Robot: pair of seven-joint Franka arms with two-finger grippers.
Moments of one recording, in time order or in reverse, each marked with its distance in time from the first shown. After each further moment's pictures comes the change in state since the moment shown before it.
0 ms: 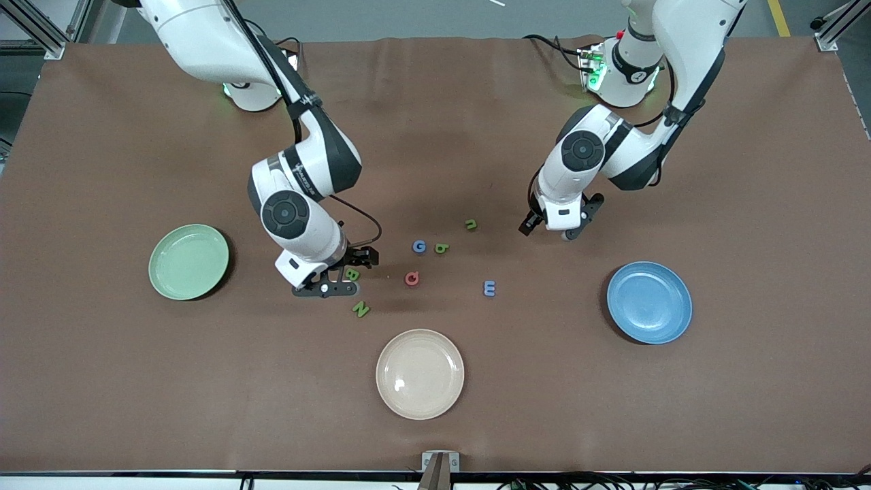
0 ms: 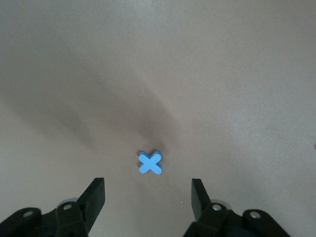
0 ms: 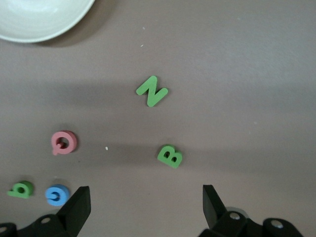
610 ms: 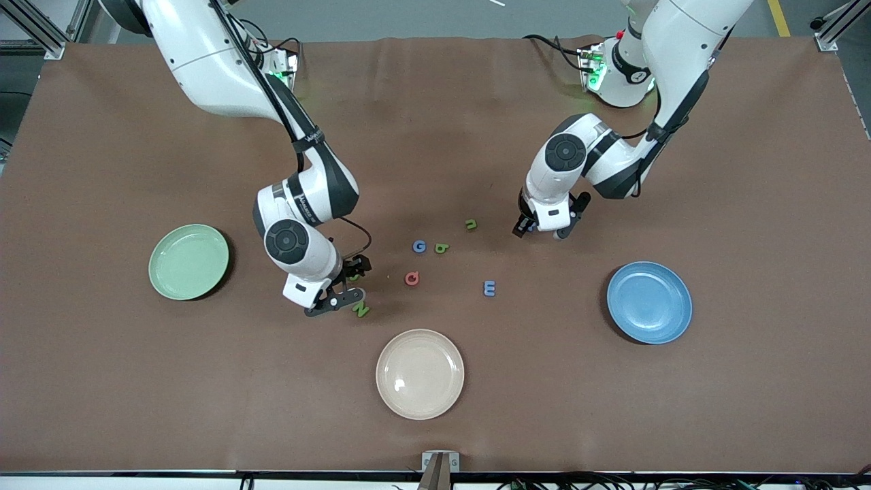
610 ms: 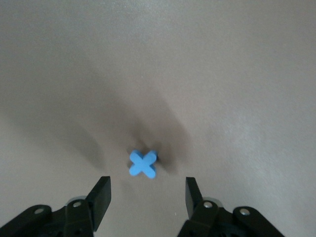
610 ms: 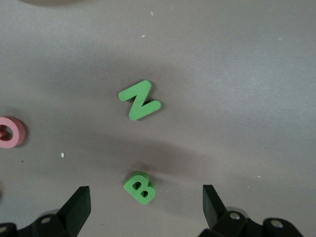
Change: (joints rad) left arm -0.018 0.090 0.004 0.000 0.164 0.070 -0.234; right arm -0.023 0.108 -0.007 -0.009 0.000 0.099 -0.280
